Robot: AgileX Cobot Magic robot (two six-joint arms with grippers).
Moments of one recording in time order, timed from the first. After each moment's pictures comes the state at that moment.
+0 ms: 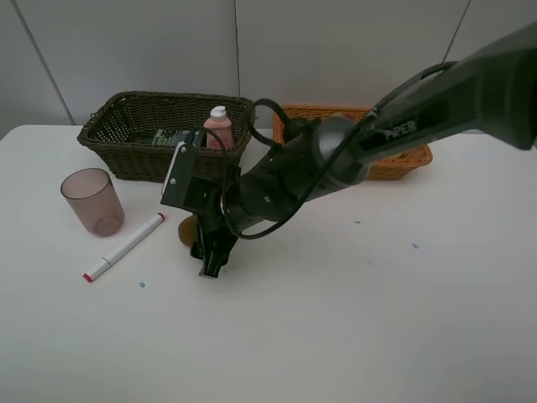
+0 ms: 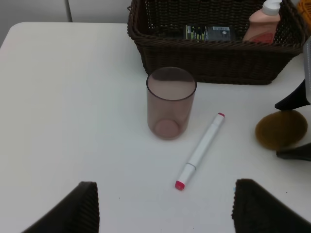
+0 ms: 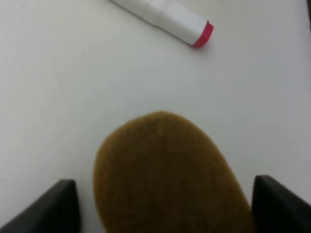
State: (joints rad) left arm -0.08 -0.01 -0.51 0.01 1.07 -0.05; right arm 0.85 2.19 -1.27 -0.20 0.07 -0.47
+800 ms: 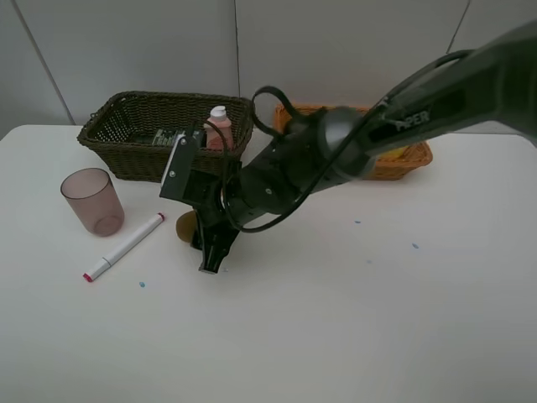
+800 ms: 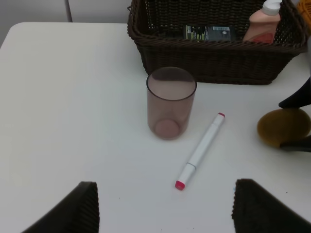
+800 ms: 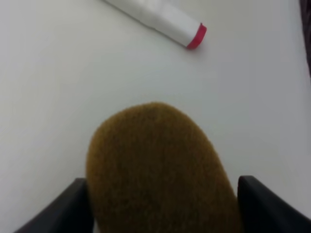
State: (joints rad) left arm -0.08 -0.01 -0.51 0.01 1.07 -0.05; right arm 0.85 2.15 -1.27 -0.20 0.10 -0.47
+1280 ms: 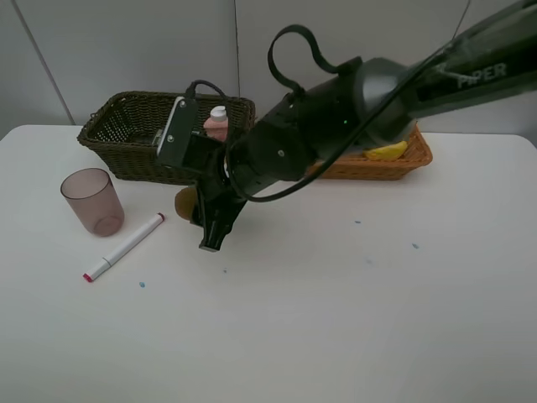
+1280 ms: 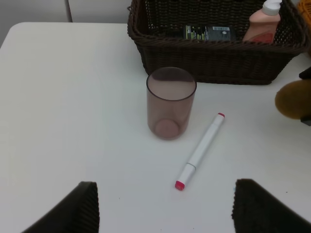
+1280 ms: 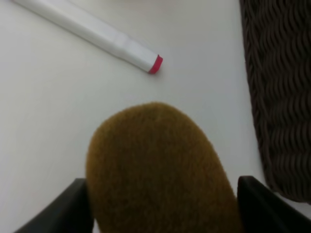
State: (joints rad) left arm -0.08 -0.01 -0.51 0.01 1.07 -0.05; right arm 0.85 2.00 -1.27 -0.21 0.22 -0.47
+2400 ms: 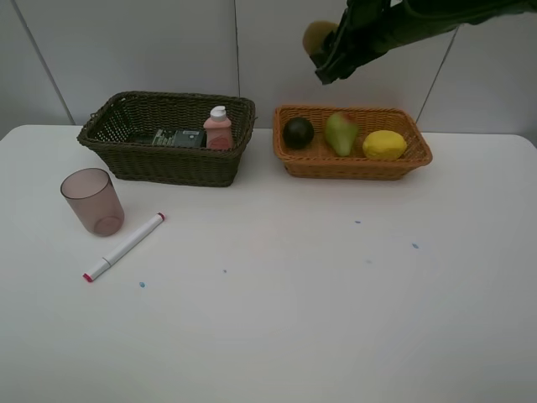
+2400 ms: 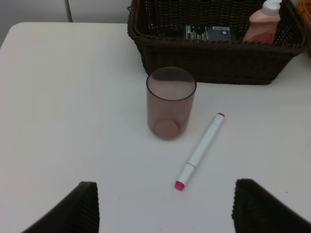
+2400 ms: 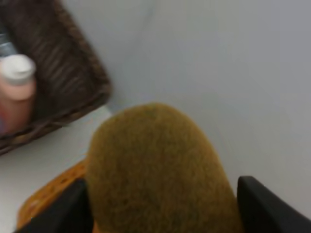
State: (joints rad) left arm -0.08 -0.01 -0.51 0.01 1.07 -0.05; right arm 0.38 1.69 -1.27 -0.10 0.15 -0.47
